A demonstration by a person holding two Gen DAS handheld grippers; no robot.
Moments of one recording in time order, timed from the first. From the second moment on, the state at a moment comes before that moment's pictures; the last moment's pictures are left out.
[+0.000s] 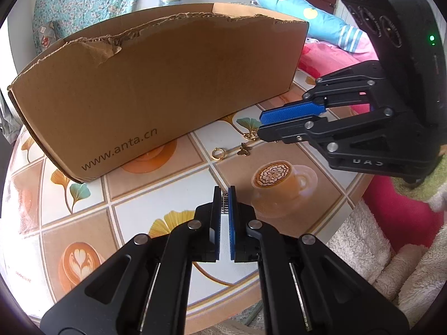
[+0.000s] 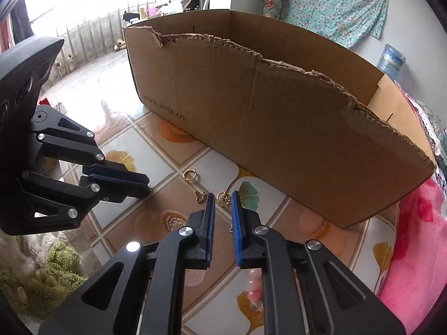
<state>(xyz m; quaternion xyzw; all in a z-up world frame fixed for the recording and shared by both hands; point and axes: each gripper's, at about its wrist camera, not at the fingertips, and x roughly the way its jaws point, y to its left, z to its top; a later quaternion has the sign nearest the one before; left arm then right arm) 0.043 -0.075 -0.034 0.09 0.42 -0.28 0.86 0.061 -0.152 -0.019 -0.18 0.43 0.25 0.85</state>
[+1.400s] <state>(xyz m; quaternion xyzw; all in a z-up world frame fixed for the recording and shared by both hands) 0.013 -0.042 -0.009 0.04 0.36 -0.27 0.89 0.057 -0.181 0.003 -0.07 0.44 0.24 0.86</state>
